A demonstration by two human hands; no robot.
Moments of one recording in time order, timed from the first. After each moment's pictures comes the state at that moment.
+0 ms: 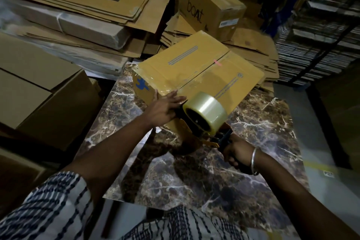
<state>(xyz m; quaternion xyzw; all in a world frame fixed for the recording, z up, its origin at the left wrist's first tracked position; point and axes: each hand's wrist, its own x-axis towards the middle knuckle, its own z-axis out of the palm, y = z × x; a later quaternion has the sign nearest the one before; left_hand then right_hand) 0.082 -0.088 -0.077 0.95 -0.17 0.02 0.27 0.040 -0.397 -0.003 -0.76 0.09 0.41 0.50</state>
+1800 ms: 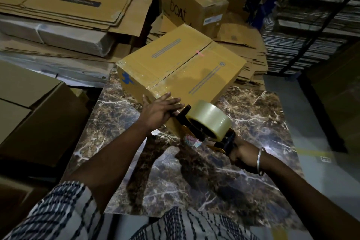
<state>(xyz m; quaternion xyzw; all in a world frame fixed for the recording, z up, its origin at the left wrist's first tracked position) 0.094 -0.119 -0.067 0.96 -0.12 0.04 0.25 0.056 -0.450 -0.026 -0.78 0.06 0.40 0.48</state>
